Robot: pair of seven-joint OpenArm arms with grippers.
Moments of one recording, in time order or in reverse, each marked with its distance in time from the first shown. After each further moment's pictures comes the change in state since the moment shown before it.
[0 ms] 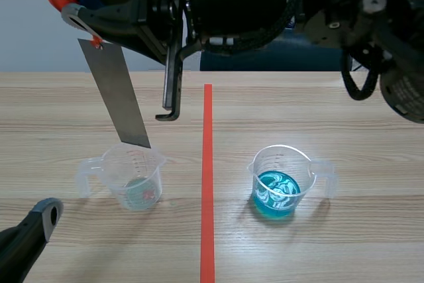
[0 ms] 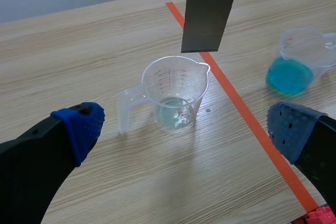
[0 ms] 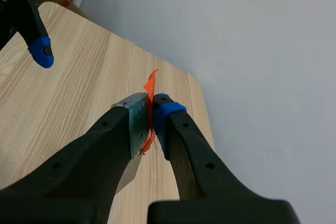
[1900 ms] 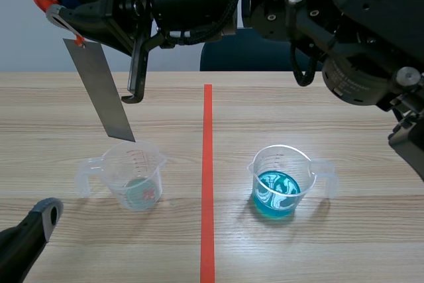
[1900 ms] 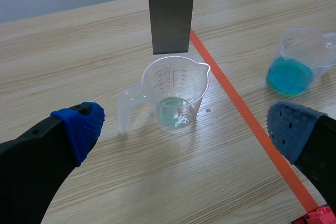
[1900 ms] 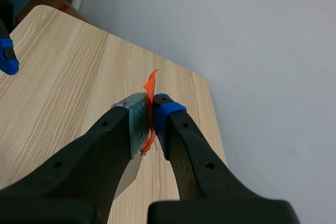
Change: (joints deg) left arm 0.0 0.0 0.0 0.0 0.0 0.0 0.0; right arm 5.6 -7.8 -3.0 -11.9 0.0 0.0 0.0
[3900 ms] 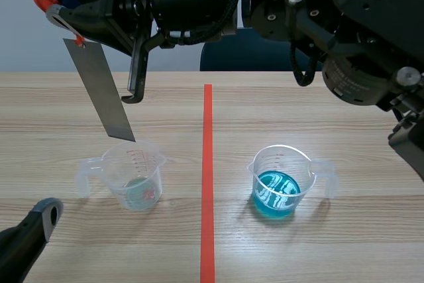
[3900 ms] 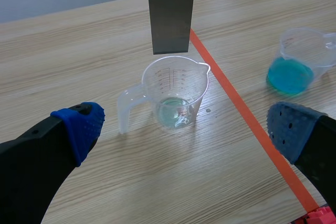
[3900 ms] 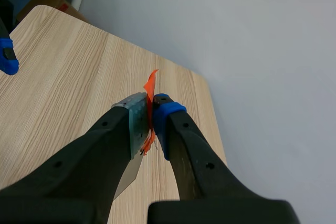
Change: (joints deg) left arm 0.0 0.0 0.0 0.0 0.0 0.0 0.0; right arm 0.0 0.0 0.0 0.0 0.0 0.0 0.0
